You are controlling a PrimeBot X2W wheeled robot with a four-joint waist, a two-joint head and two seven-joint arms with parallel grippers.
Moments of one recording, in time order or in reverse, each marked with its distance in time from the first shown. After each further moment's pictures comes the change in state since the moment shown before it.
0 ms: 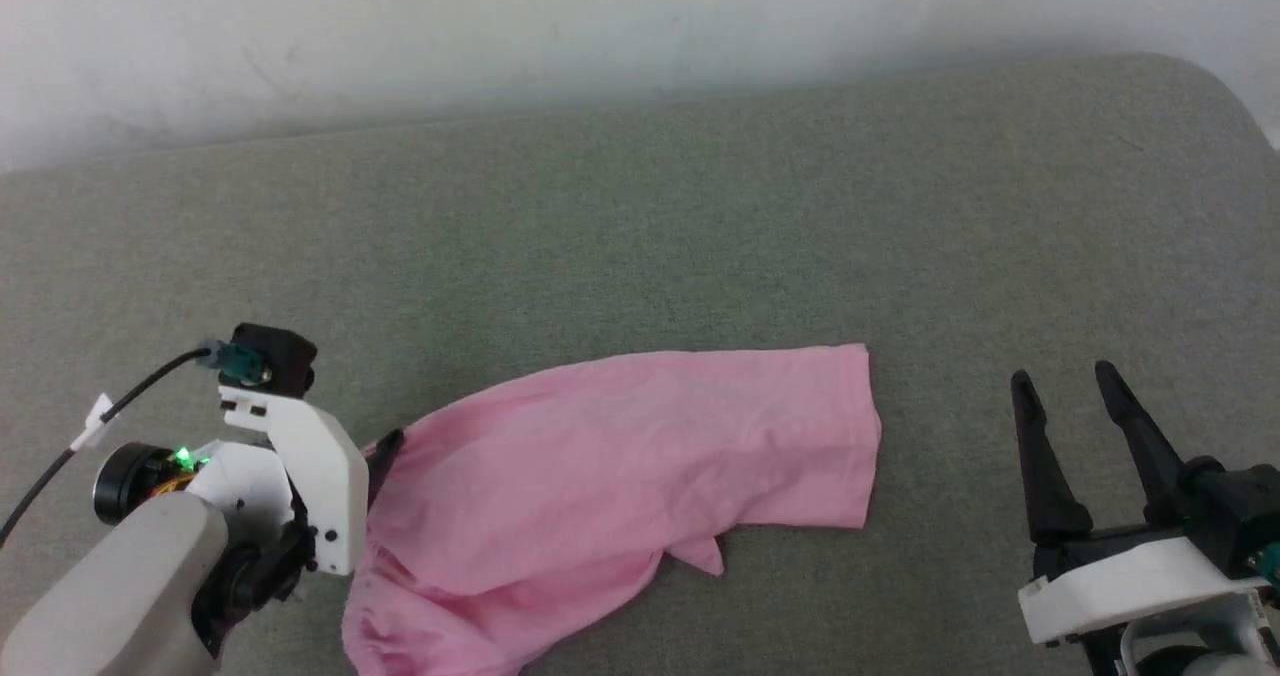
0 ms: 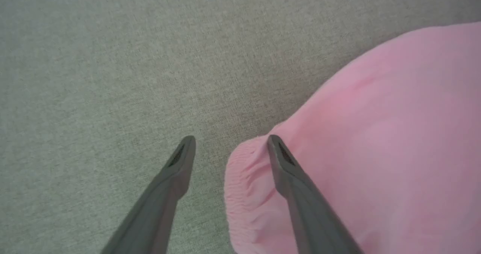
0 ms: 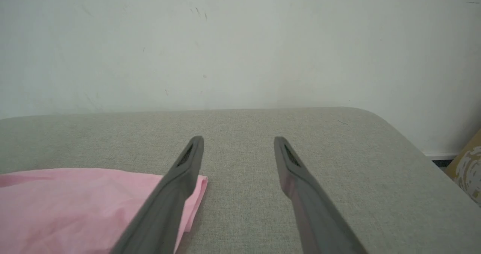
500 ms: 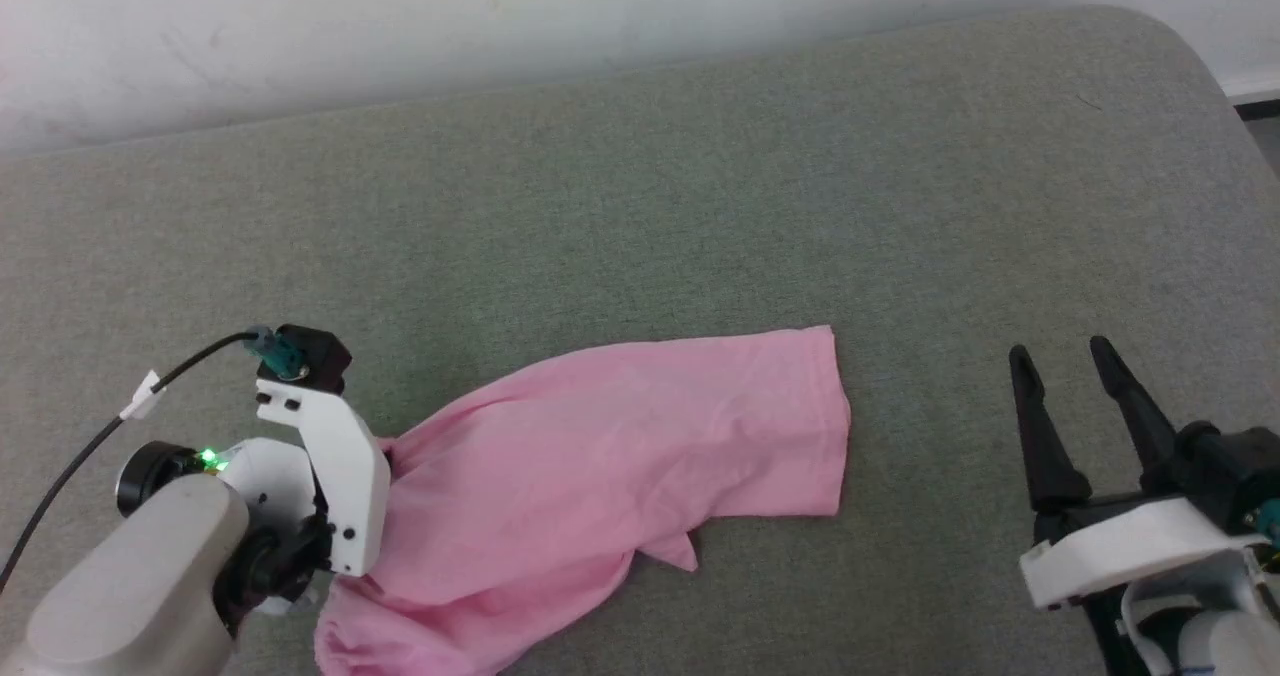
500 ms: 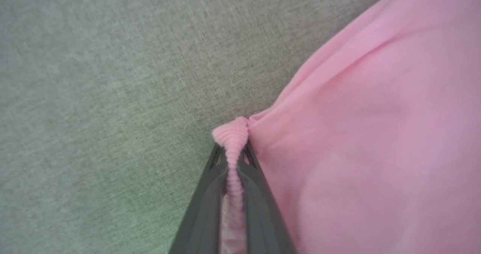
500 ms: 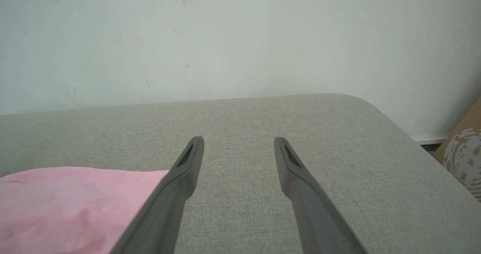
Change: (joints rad) left arm -0.069 -0.021 -0.083 0.090 -0.031 -0.056 0.191; right arm -0.069 -0.018 0.002 0.089 0.043 0.000 -0.029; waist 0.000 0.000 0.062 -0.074
